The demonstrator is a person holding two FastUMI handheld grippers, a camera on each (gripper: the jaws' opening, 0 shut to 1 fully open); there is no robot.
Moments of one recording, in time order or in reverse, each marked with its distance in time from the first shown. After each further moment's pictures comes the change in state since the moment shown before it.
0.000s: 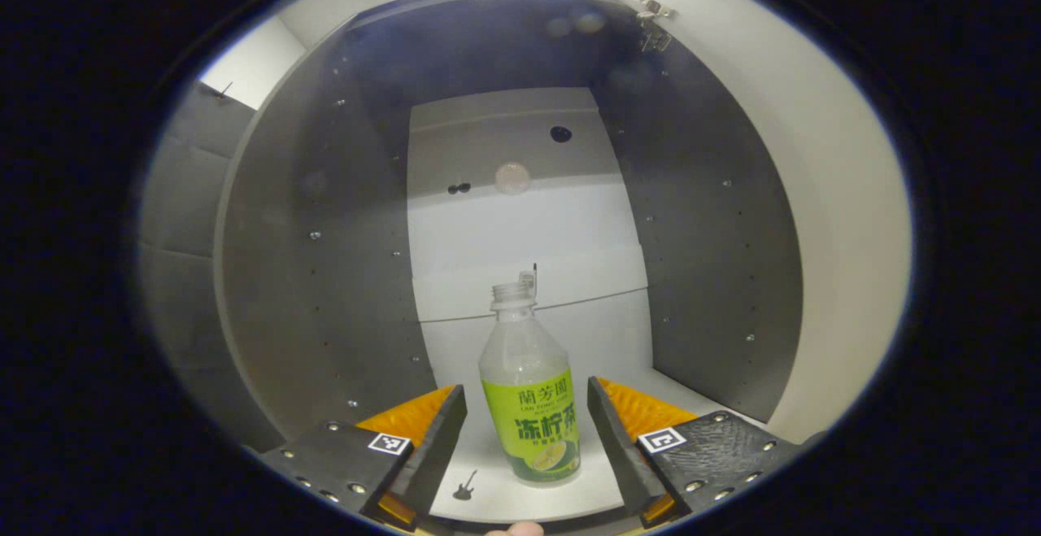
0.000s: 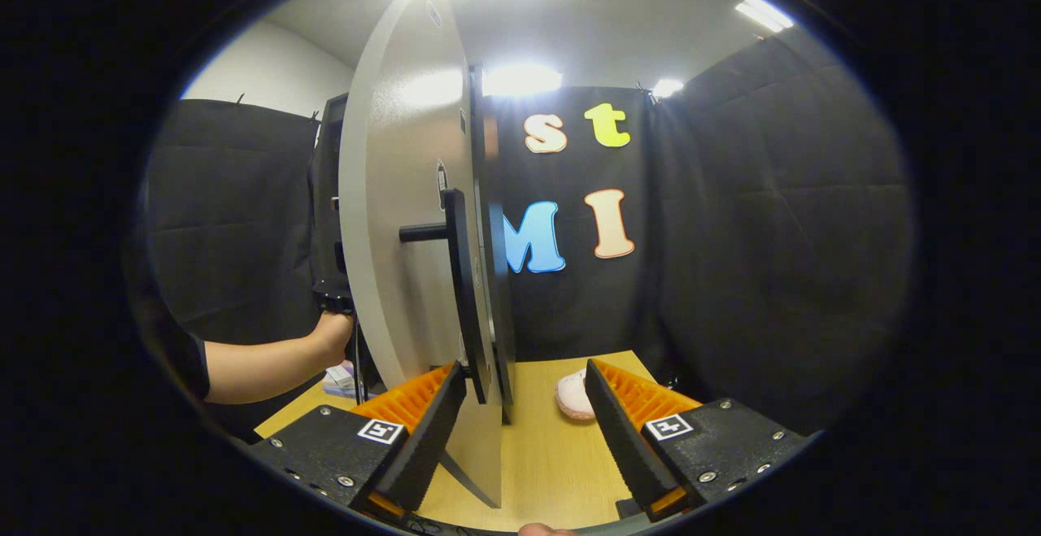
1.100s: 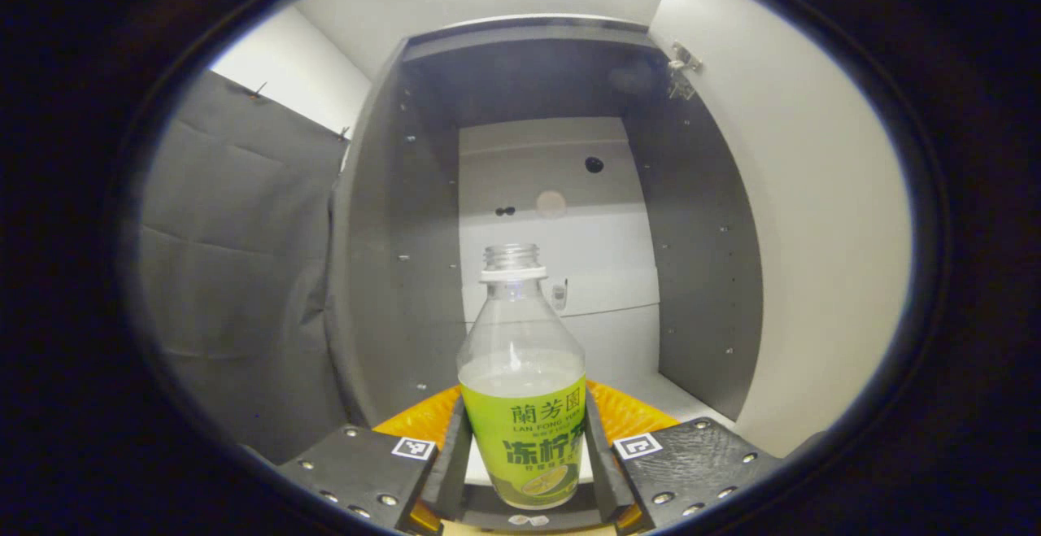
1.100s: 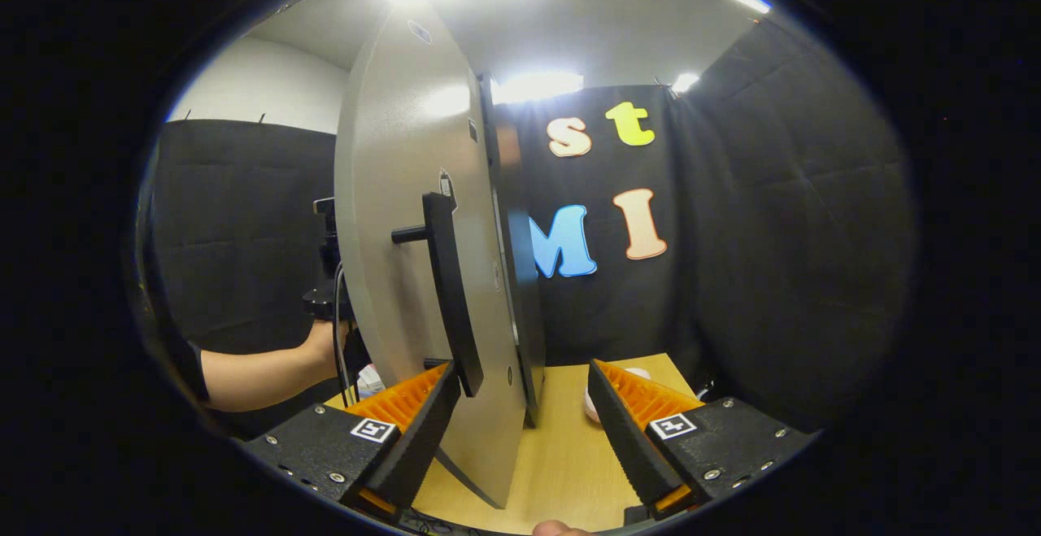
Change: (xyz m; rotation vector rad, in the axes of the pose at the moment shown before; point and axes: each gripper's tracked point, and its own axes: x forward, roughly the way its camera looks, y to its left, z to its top) left arm -0.054 0.029 0.020 -0.038 -0.005 0.146; right arm -0.005 -0.016 -0.005 0.001 -0.028 0.195
